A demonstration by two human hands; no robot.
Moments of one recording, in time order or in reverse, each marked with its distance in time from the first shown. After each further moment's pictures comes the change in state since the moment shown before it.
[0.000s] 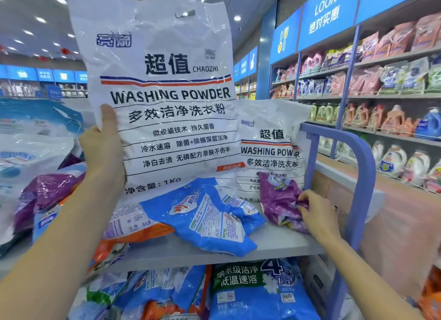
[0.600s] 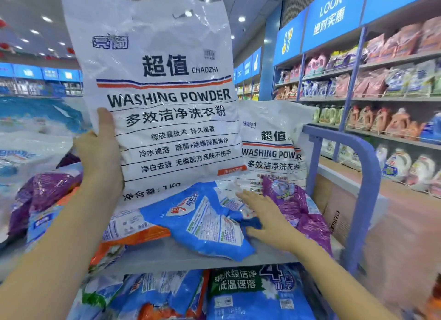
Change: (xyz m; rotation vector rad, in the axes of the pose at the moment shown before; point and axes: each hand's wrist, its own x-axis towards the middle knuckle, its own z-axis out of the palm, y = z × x) left_hand -0.003 -0.006 0.001 -0.045 0.038 0.010; right_hand -0.018 -0.066 0.026 0.012 -0.475 -0.610
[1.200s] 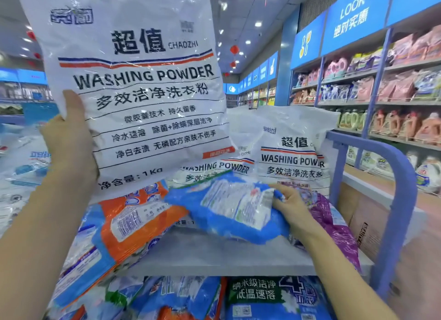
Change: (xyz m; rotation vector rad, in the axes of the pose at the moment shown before) left_hand 0.029 0.044 -0.044 0.107 0.114 0.025; right_hand 0.028 -0.041 -0.029 1.116 0.270 0.120
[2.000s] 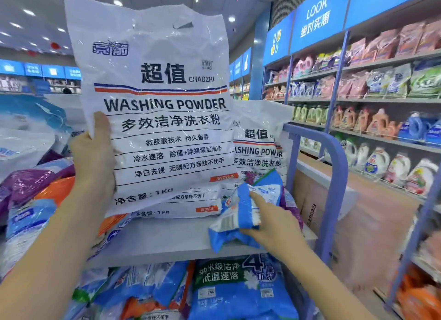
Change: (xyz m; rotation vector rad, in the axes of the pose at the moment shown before) left_hand -0.075 -0.027 0.041 -0.065 -0.188 -0.035; right_hand -0.072 -0.011 -0.032 -1.399 0.036 0.086
